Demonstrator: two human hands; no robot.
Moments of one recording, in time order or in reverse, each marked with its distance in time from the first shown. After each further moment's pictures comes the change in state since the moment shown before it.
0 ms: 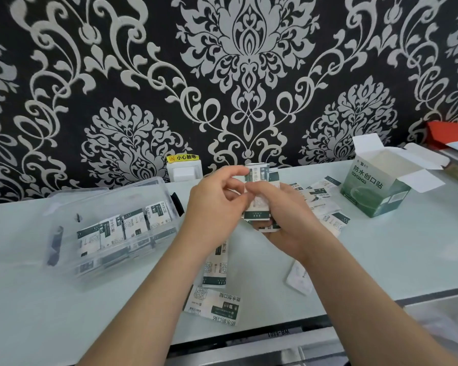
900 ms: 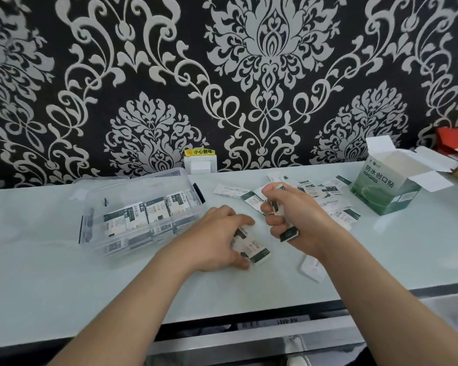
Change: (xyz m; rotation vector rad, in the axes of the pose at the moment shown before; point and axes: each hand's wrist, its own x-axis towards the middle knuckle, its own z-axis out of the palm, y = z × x) left_hand -0.030 -0.037 -0.036 0.762 -0.602 -0.002; right_hand -0.003 0.011 -0.001 -0.120 0.031 0.174
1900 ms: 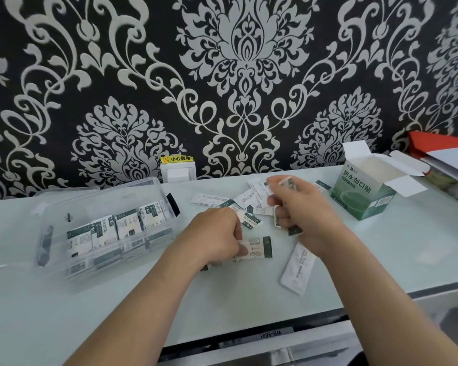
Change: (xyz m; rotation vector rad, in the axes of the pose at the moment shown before) left_hand 0.038 0.036 -0.007 0.010 0.051 -0.154; right_hand 0.003 -0.018 -0.035 -0.164 0.202 -0.254
